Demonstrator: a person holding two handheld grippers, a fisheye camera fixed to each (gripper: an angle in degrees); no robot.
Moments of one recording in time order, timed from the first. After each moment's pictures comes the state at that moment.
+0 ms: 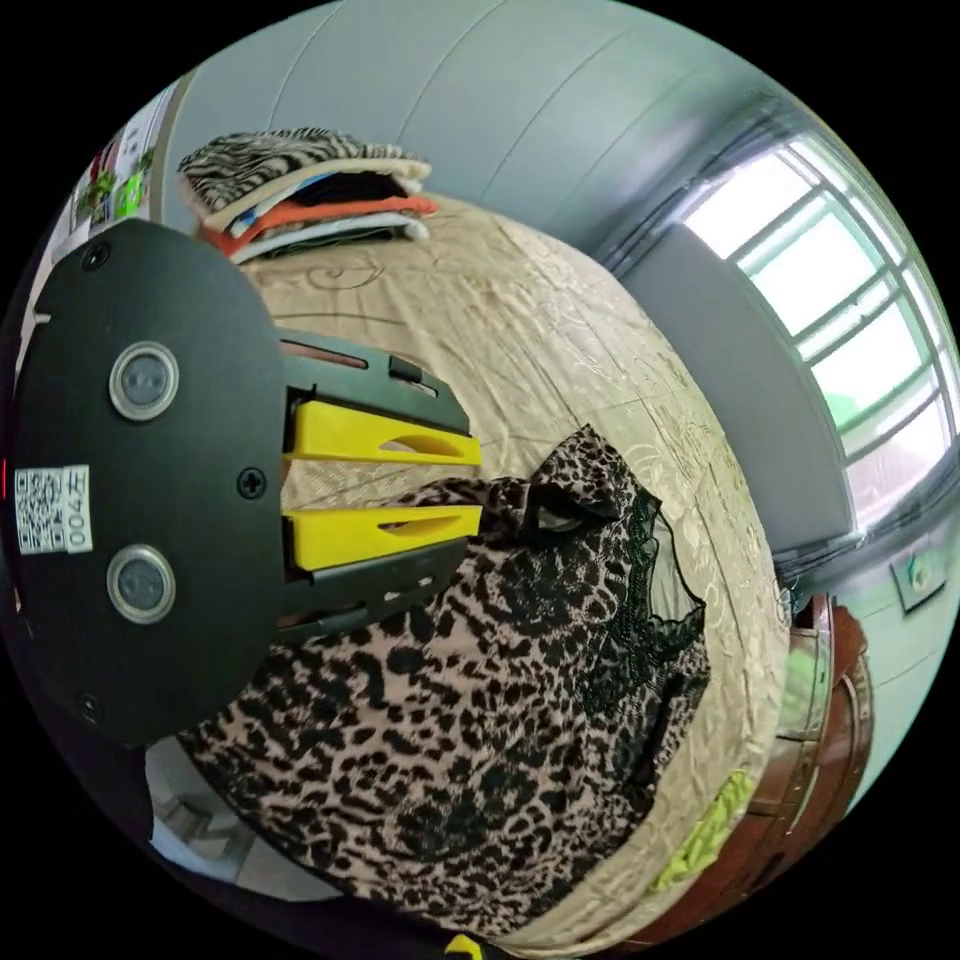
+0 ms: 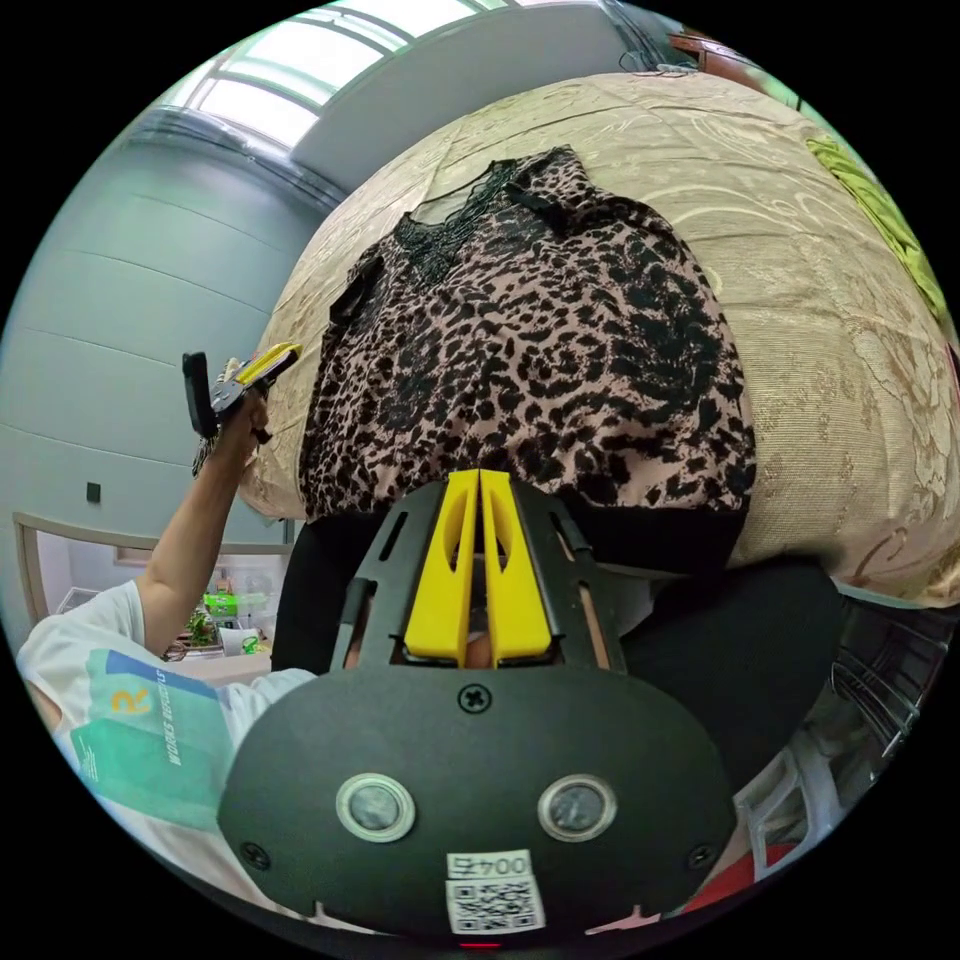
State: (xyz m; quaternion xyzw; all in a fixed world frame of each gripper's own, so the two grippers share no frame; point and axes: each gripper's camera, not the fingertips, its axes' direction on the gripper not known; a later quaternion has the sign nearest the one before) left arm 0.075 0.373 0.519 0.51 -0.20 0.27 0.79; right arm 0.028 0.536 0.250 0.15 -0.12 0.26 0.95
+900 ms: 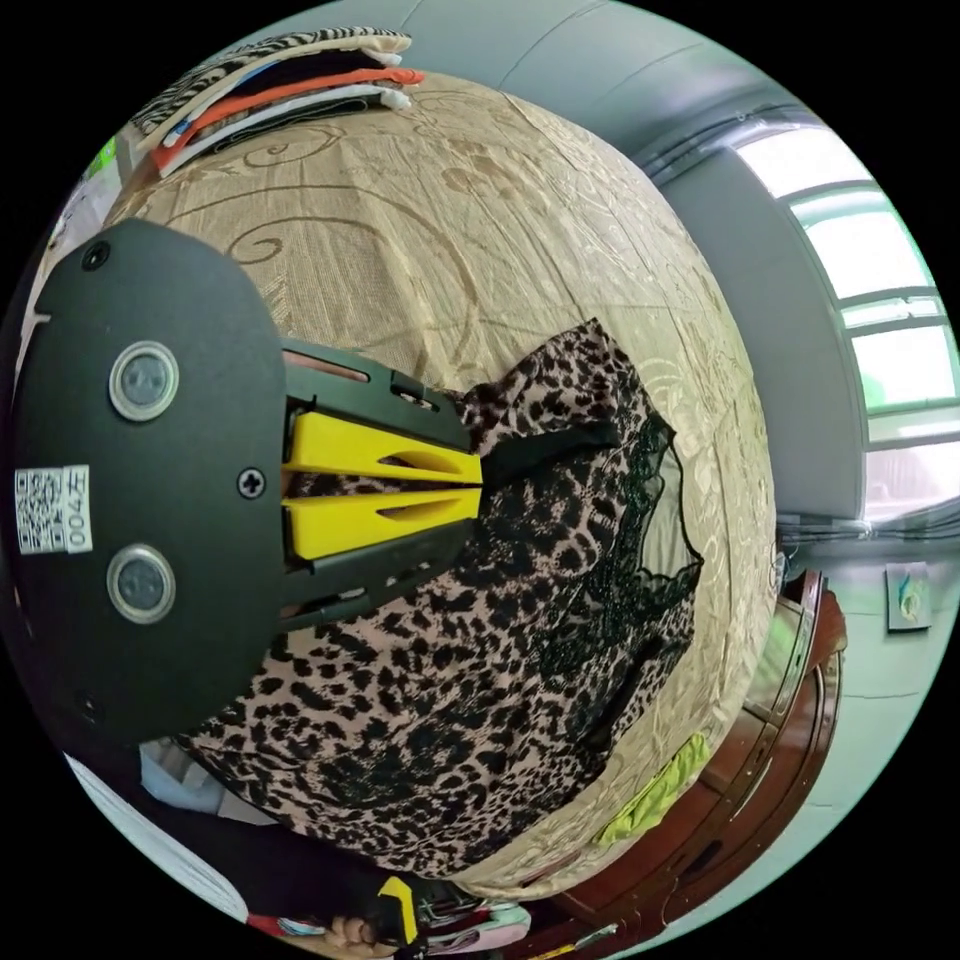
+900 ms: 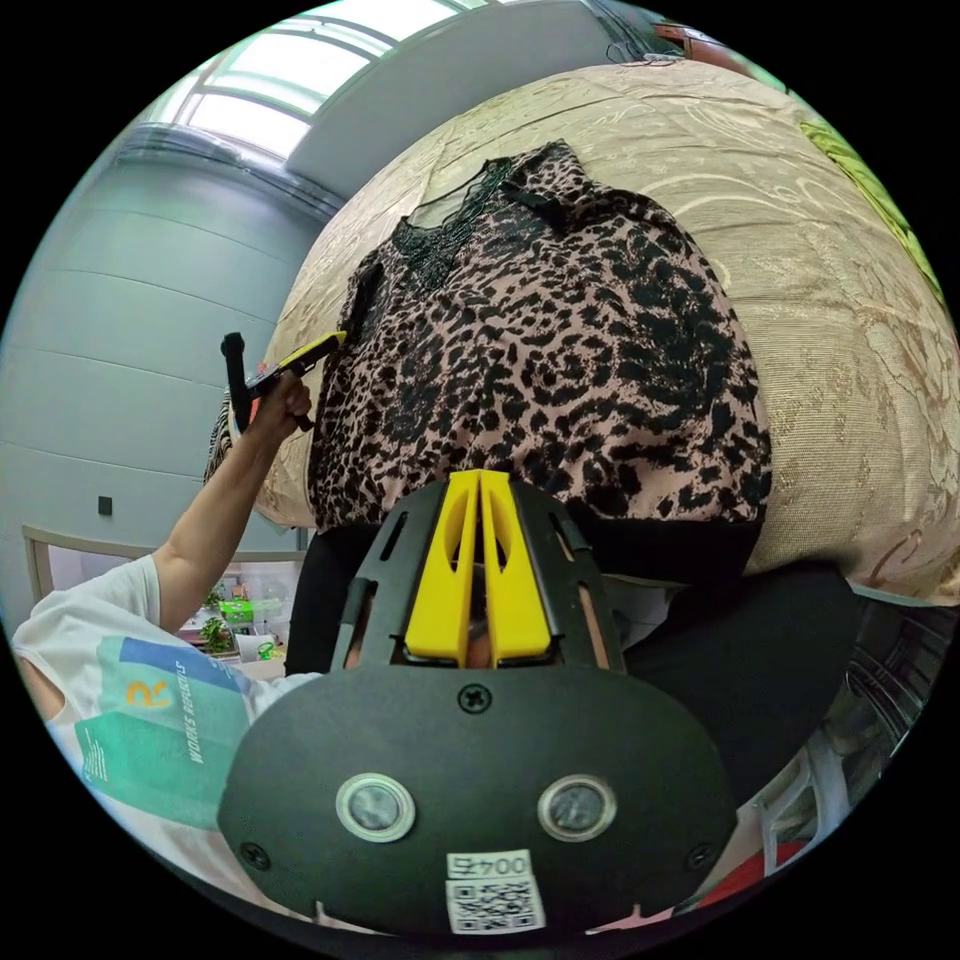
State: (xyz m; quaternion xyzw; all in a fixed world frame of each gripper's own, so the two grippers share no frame) left arm 0.105 0.304 0.533 0.46 -0.02 0.33 0.83; right arm 0.012 0.518 0.281 0.15 -0.14 0.27 0.94
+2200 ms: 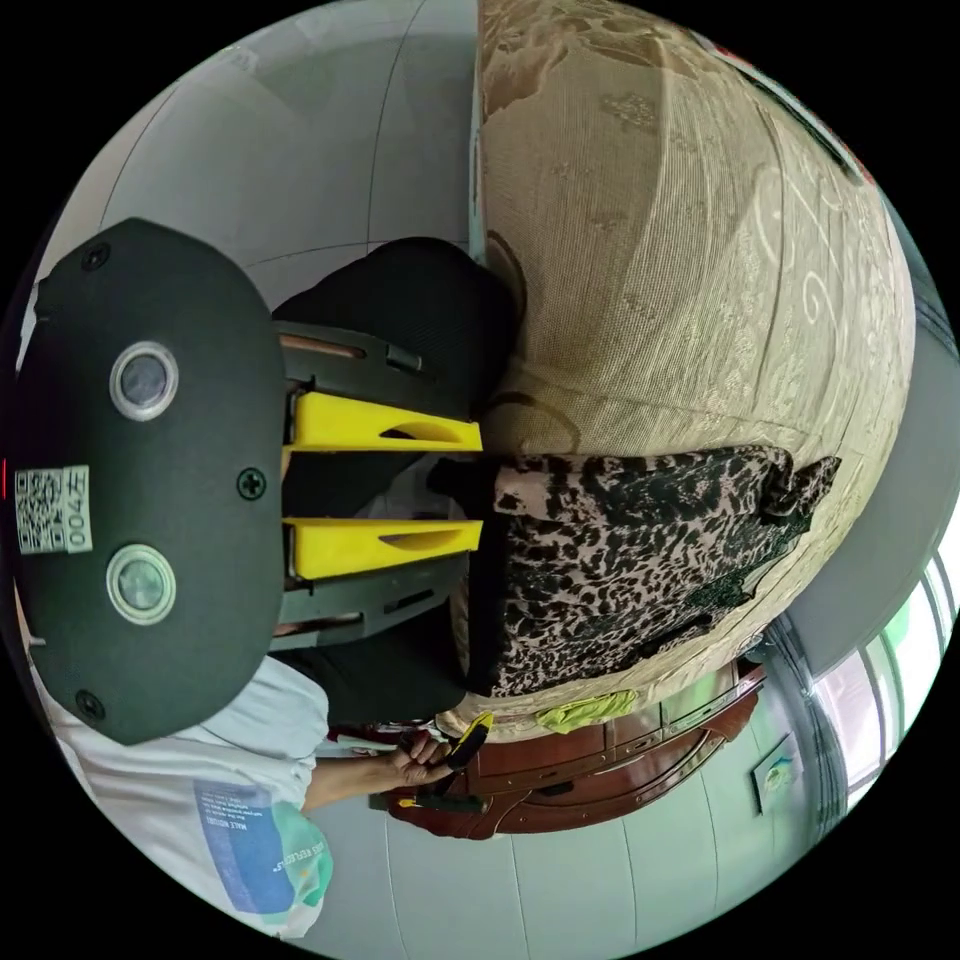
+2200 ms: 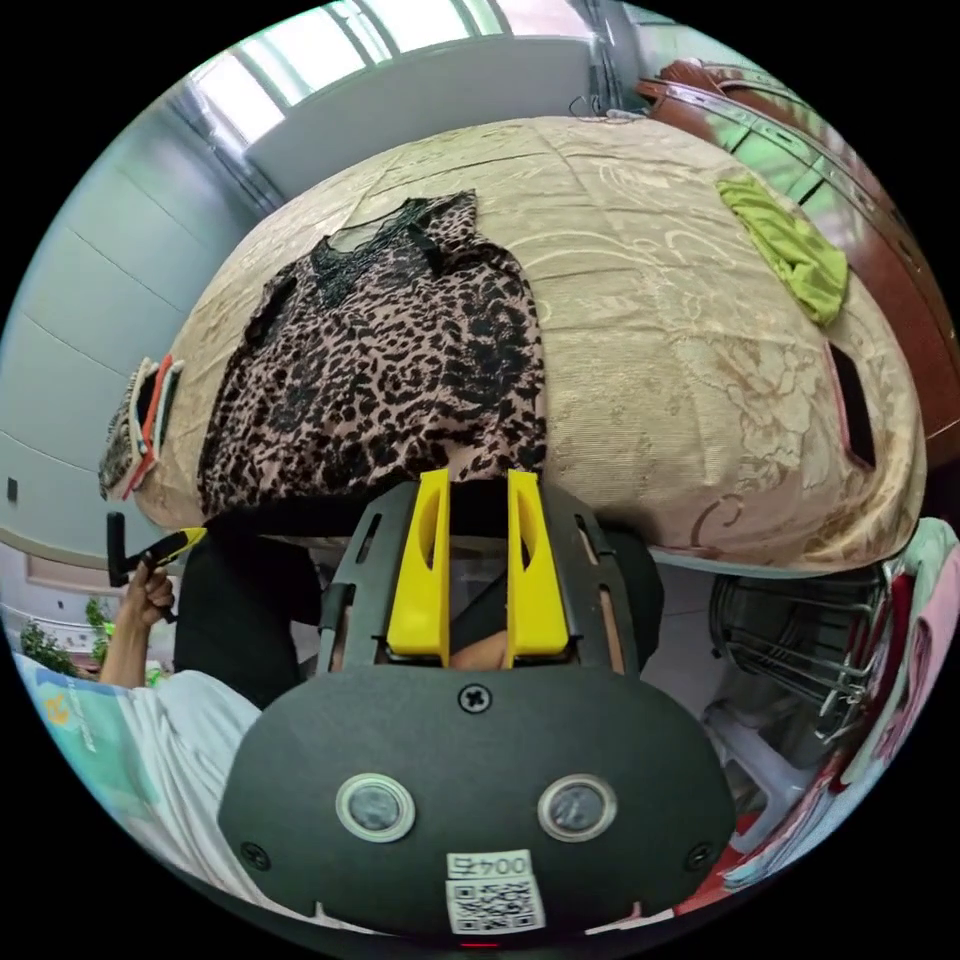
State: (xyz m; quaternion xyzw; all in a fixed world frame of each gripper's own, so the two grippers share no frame) left arm -0.174 0.364 0.653 0.27 0.27 0.19 0.91; right arm -0.012 0.551 0.270 0.15 0.08 0.29 0.94
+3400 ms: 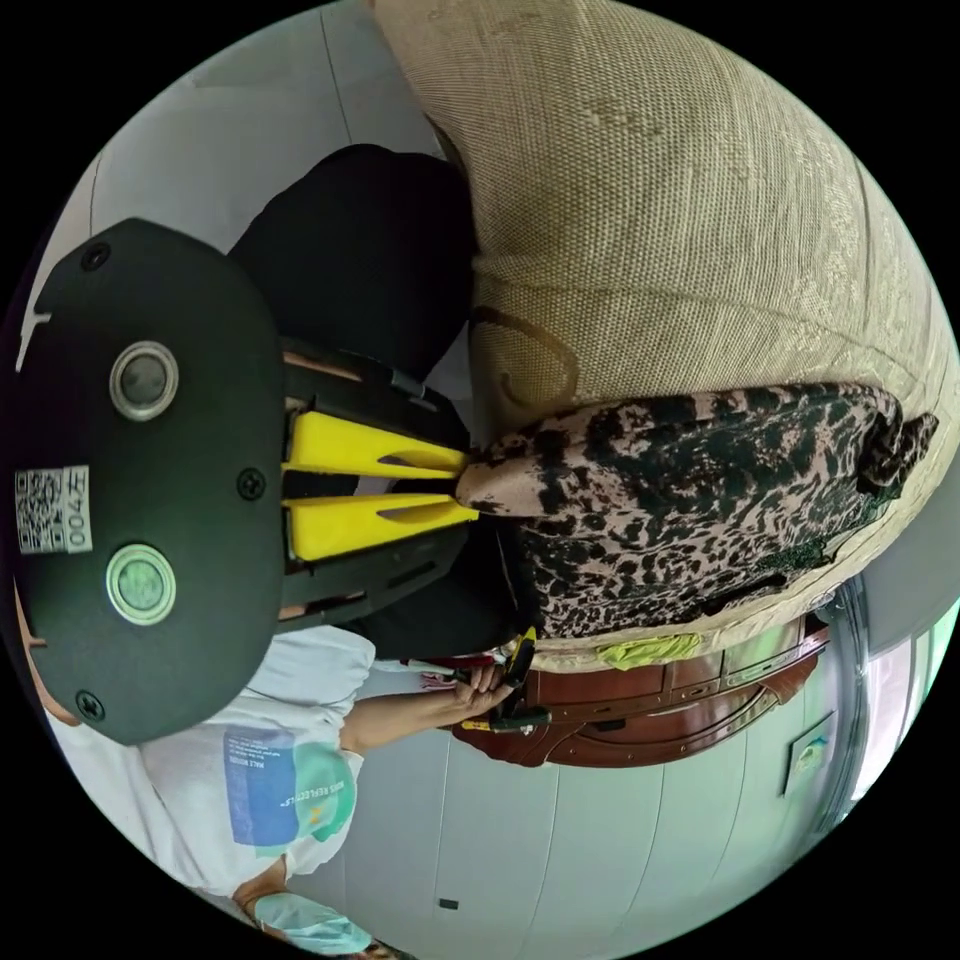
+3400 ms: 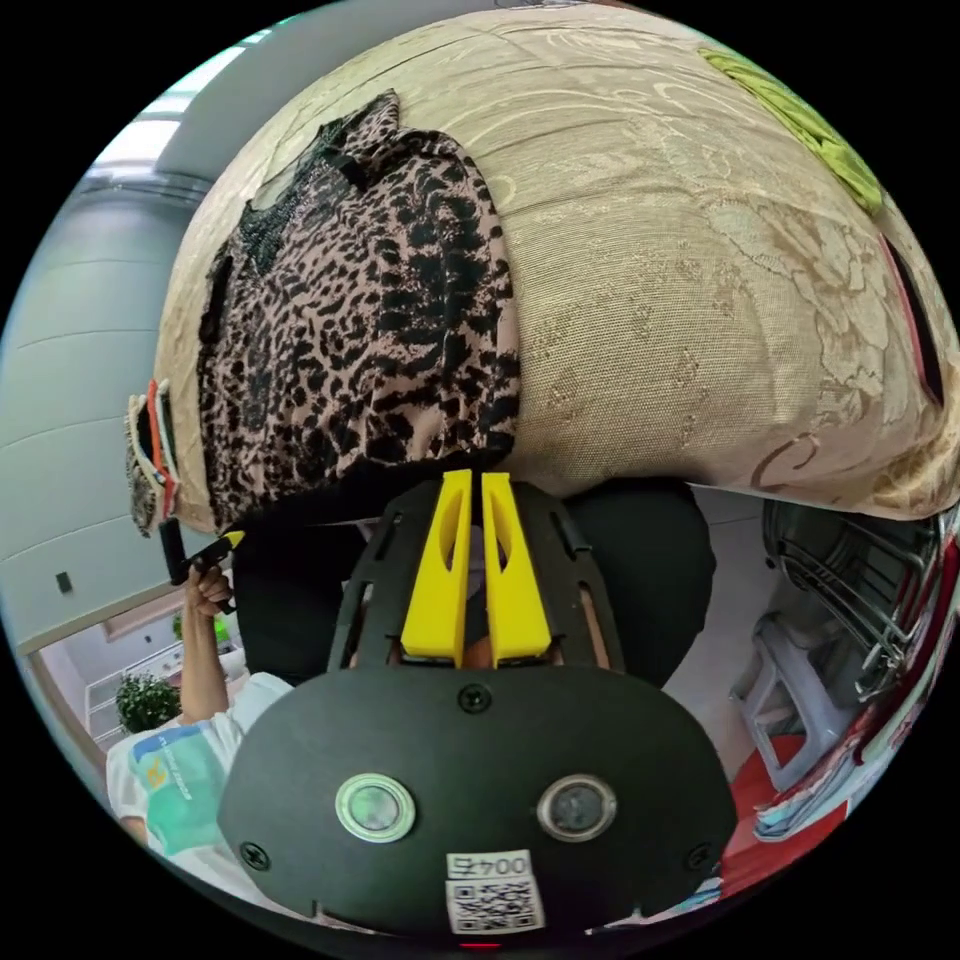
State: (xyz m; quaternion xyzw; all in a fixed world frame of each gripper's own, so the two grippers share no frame) left arm -0.259 0.238 0.632 0.13 0.37 0.28 0.88; right arm 0.157 0.530 0.397 0.03 -0.09 0.37 0.92
